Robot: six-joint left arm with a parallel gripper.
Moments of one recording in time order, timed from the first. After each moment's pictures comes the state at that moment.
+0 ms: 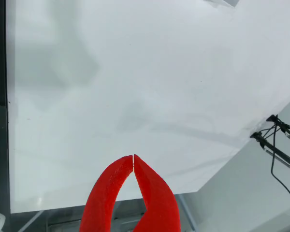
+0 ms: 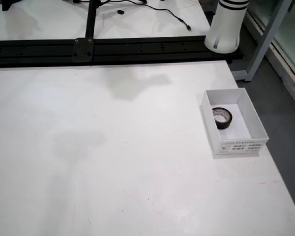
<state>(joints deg) -64.5 6.9 86.6 17.1 70.8 -88.2</state>
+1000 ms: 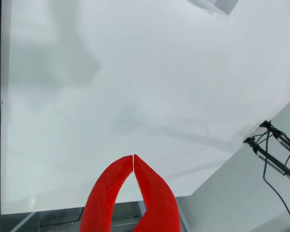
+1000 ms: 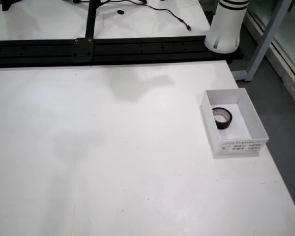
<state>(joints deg) -62.8 6.7 86.6 17.0 71.1 -88.2</state>
